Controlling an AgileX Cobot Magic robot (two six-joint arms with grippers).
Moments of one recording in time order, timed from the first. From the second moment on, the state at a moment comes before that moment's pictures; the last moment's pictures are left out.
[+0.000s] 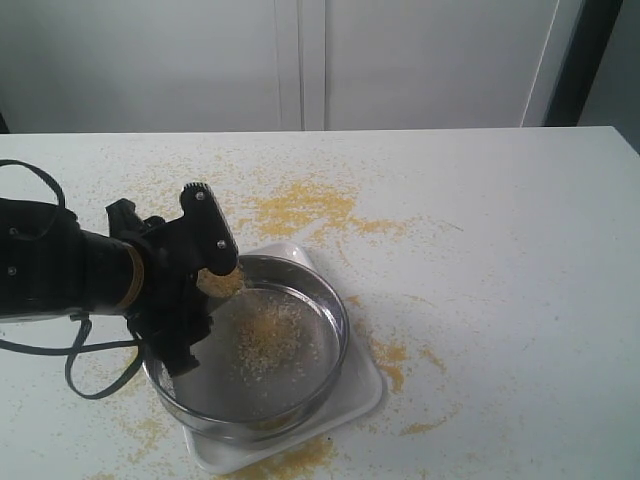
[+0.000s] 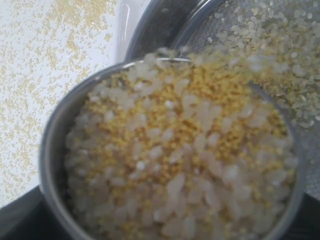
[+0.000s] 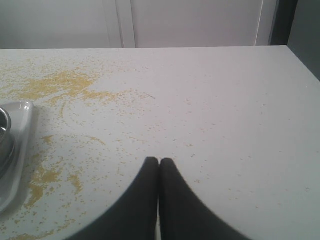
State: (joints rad) left arm -0.67 1.57 -0.76 0.98 0.25 -0.36; right arm 0.12 0.01 -0.01 0.04 0.32 0.06
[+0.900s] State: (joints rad) left arm -0.68 1.57 -0.76 1.05 0.25 -0.34; right arm 0.12 0.01 -0.01 0.04 0.32 0.06
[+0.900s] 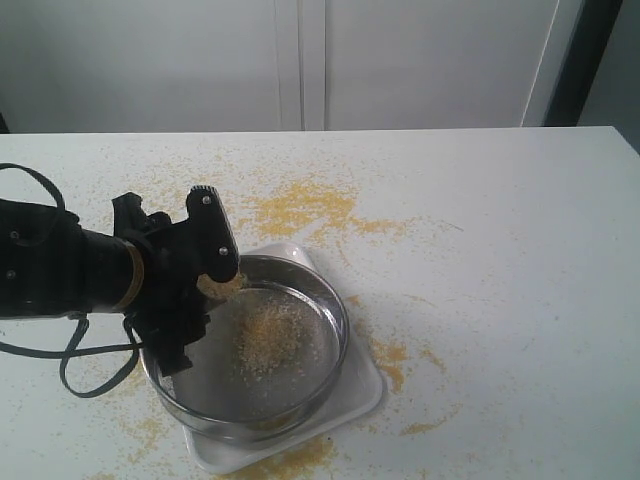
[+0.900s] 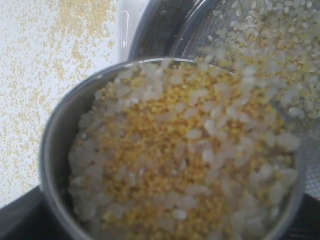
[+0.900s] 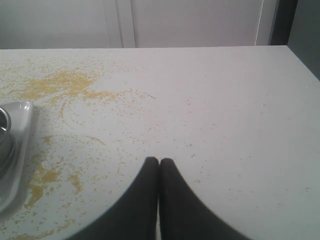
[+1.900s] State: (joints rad) left arm -0.76 1.56 -0.76 1.11 0.38 -0.30; right arm 0.12 0.01 -0.01 0.04 0.32 0.06
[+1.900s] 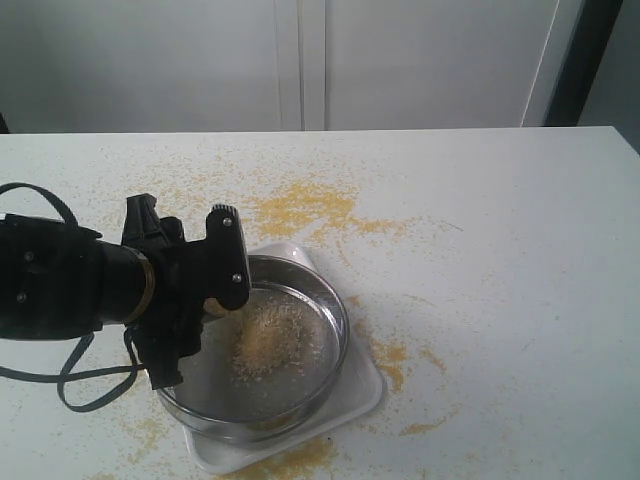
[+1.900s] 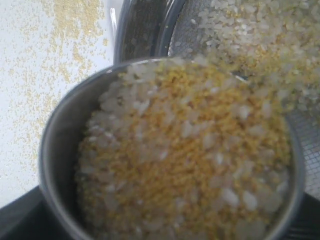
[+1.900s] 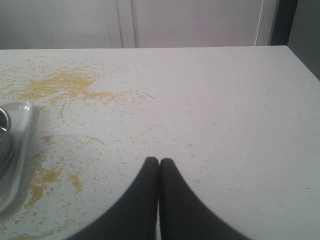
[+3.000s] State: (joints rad) left arm -0.76 1.56 -0.76 1.13 0.40 -0.19; right arm 0.12 0.01 -0.01 0.04 0.32 0.06
